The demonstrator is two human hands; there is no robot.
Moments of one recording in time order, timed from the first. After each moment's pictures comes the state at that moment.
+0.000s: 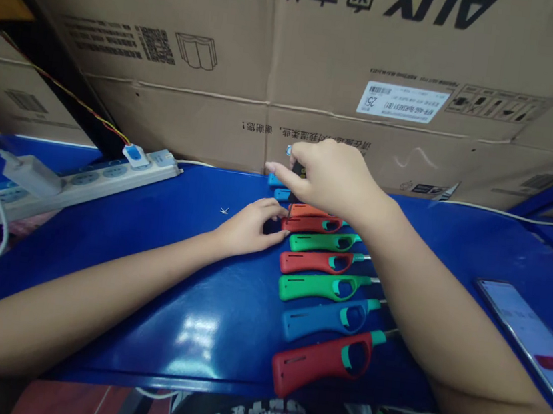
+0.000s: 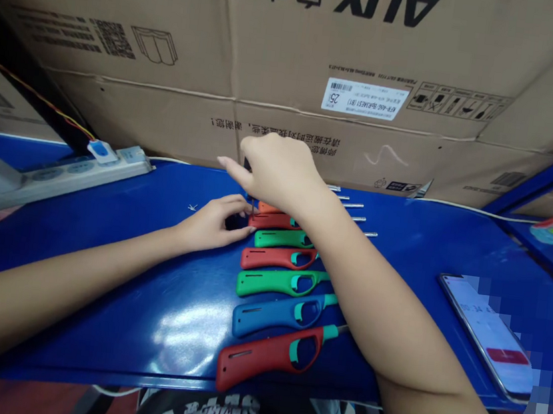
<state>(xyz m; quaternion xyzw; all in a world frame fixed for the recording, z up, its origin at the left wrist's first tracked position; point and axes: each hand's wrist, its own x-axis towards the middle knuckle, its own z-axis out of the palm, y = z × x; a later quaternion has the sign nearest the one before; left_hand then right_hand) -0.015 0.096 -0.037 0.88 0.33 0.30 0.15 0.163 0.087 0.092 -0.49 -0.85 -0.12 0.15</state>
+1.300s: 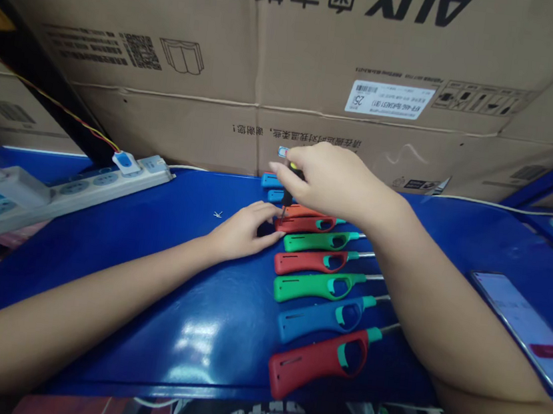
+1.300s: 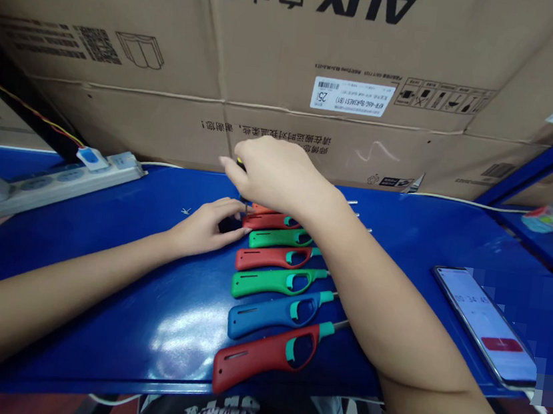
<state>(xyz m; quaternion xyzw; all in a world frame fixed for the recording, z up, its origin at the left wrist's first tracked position) -0.016 0.095 -0.036 0.90 0.30 0.29 0.13 0.174 0.077 0.105 -0.47 -0.87 -0.06 0.12</state>
